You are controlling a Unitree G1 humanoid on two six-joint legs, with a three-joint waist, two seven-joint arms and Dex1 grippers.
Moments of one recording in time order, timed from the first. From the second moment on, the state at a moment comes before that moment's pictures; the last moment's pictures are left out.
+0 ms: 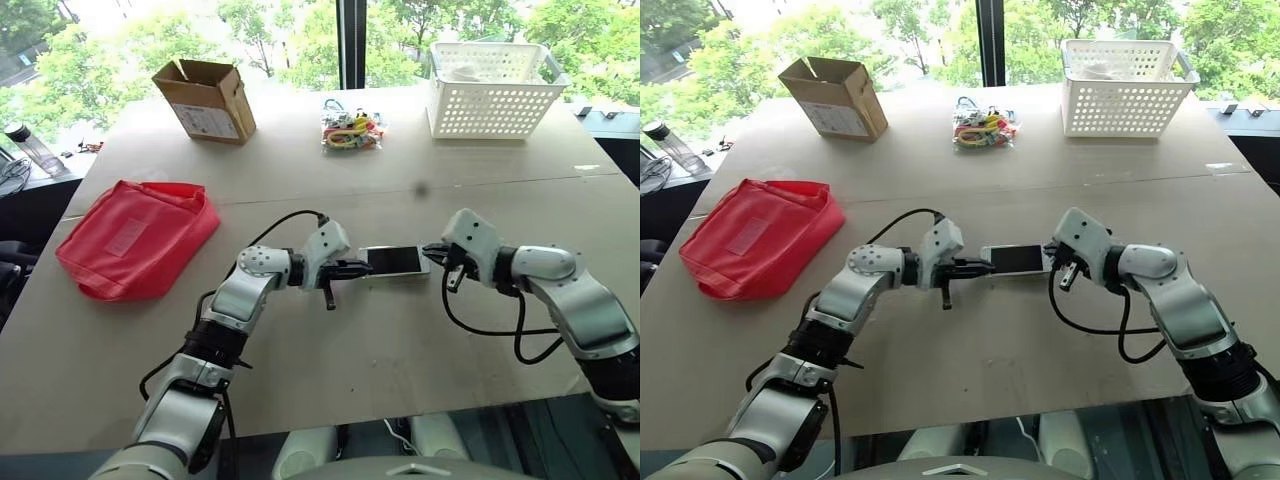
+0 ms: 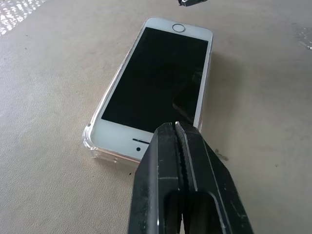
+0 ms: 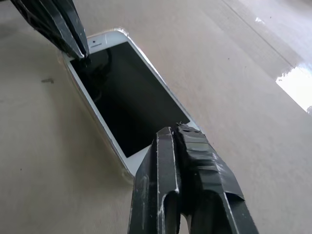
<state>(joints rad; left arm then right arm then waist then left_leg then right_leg) -0.52 0.41 -0.24 0.23 -0.16 0.27 -1.07 -0.37 -0.66 0.19 -0.32 0.11 0.68 0.80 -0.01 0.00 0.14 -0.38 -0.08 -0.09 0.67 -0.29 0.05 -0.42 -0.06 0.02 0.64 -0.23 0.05</state>
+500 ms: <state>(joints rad) -0.46 0.50 -0.17 0.20 -0.19 0.30 -1.05 -0.38 -0.68 0.24 -0.24 0.06 0.65 0.79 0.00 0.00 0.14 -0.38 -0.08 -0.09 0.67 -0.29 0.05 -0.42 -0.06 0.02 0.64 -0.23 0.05</state>
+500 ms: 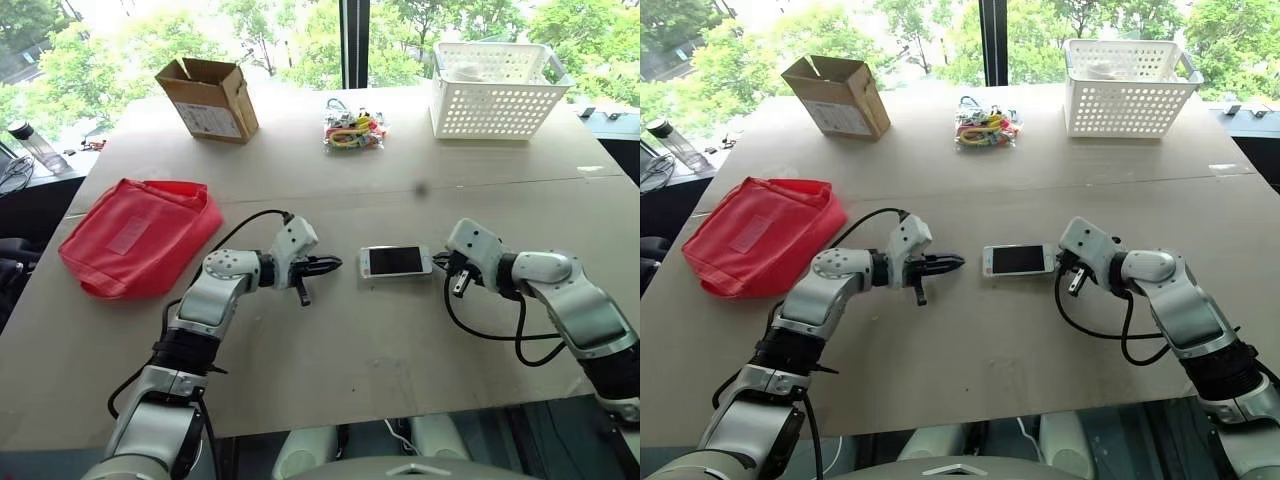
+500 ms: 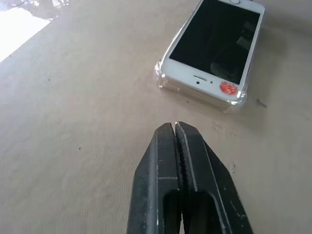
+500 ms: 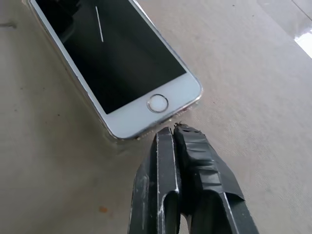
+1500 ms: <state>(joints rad) -0.53 0.34 -0.25 0.27 -0.16 0.25 -1.04 -0.39 -0.58 0.16 -0.30 0.14 0.74 0.78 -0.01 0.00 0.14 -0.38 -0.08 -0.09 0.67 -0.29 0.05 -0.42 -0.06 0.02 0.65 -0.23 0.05</state>
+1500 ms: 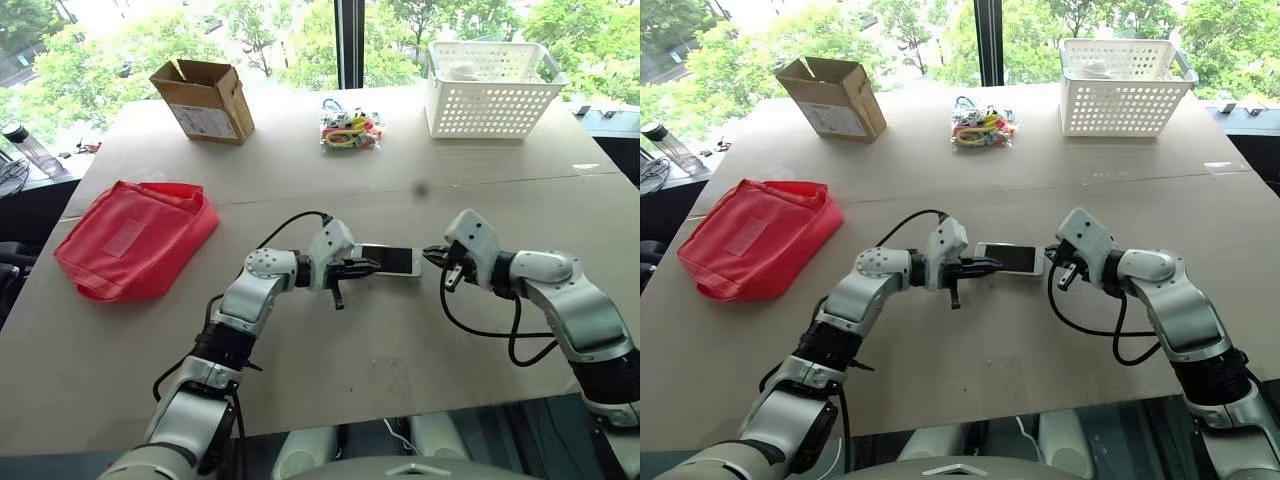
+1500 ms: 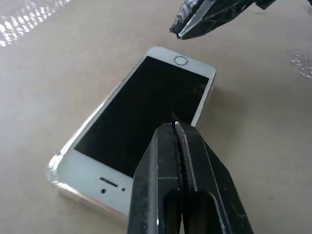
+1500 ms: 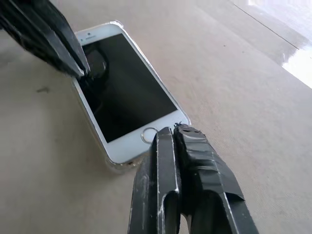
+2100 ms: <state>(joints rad) -0.55 0.30 -0.26 0.33 -0.12 0.21 -1.00 -0.55 -0.57 0.29 0.01 0.14 0.79 0.87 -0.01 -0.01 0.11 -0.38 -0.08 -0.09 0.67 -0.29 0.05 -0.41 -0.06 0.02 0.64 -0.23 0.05</state>
